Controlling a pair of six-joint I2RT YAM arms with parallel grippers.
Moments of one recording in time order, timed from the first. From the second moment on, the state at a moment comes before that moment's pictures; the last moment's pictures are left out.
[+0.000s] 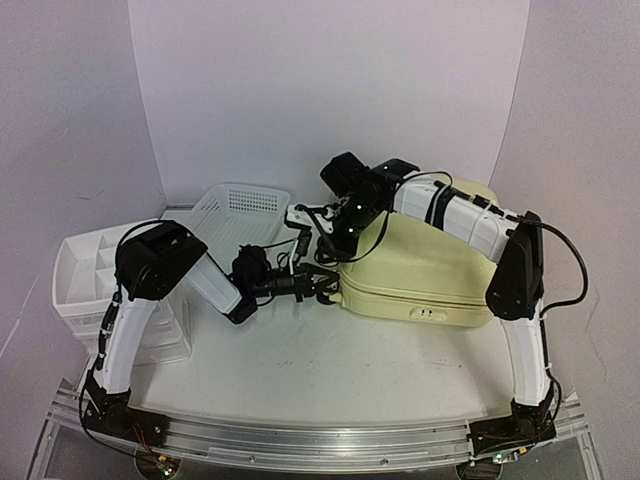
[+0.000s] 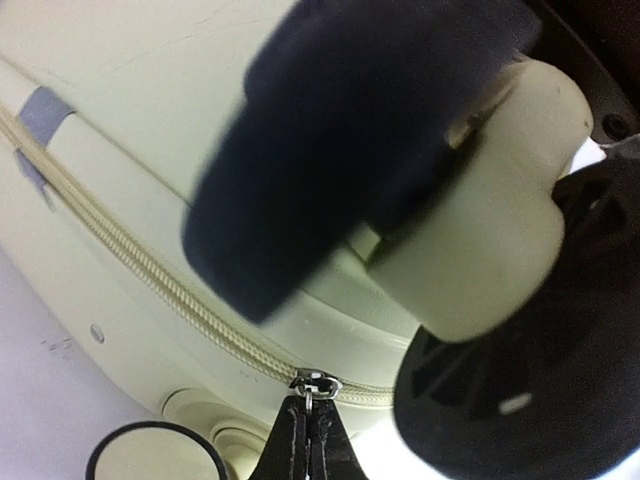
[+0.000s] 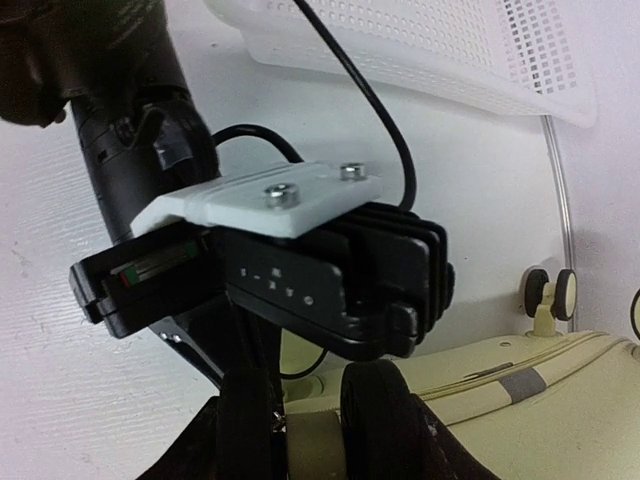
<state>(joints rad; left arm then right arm) -0.71 2.31 1.11 1.28 0.70 -0.51 0.81 2.18 2.14 -0.99 -0.05 -0.63</state>
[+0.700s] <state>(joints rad) -0.71 2.34 1.22 1.18 0.91 -0.47 0.80 2.01 1.93 -1.10 -0.27 -0.73</state>
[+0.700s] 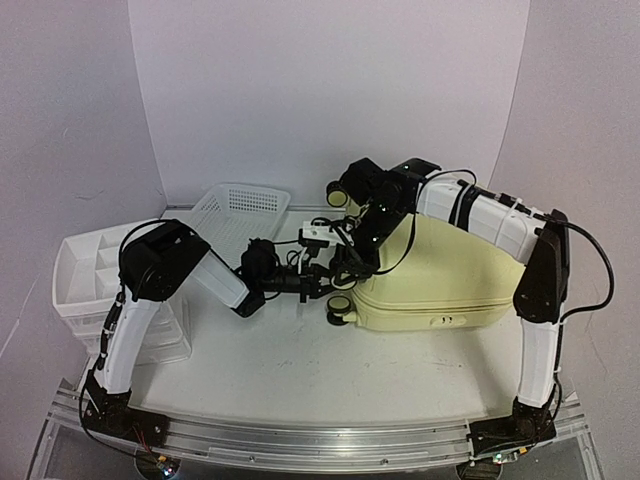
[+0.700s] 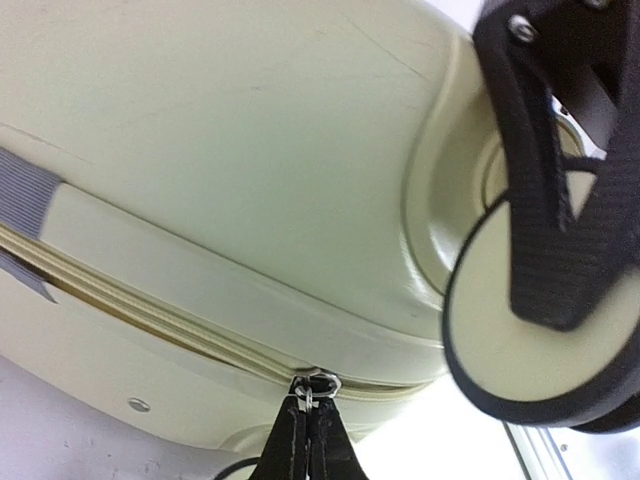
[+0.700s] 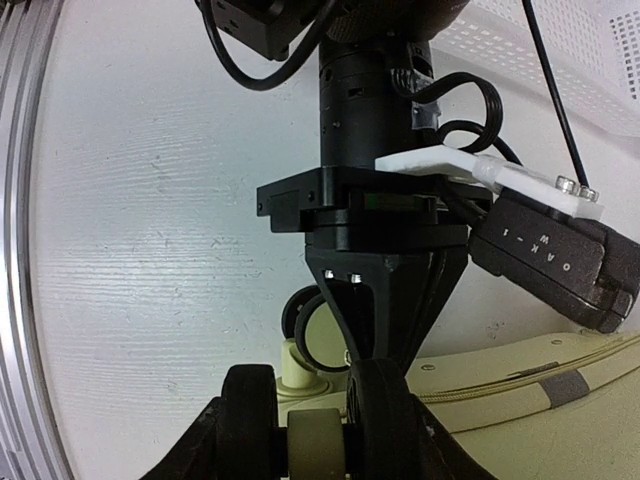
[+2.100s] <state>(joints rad) -0.68 2.58 1.64 1.13 0.76 -0.58 0.82 1.44 1.31 -1.06 -0.30 -0.84</state>
